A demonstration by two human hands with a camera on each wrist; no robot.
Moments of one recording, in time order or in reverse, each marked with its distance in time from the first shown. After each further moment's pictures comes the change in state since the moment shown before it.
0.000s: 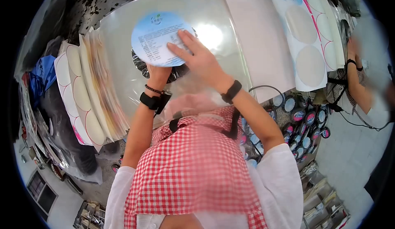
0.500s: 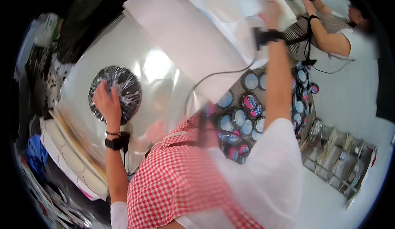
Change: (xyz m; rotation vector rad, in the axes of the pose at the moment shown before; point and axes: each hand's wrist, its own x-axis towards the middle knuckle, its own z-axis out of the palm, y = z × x) left_hand 0.034 0.021 -0.021 0.273 -0.048 0.207; right_hand -0.126 0.268 -0.331 -0.513 0.596 0.753
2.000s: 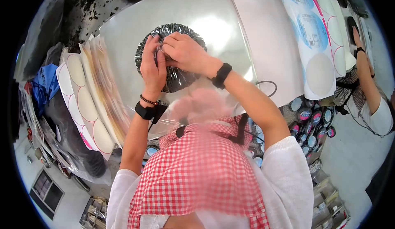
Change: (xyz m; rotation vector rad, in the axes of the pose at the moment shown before) left_hand -0.010 -0.025 -0.006 -0.364 0.147 -0.121; right_hand -0.255 -0.367 0.192 0.613 -0.740 -0.985
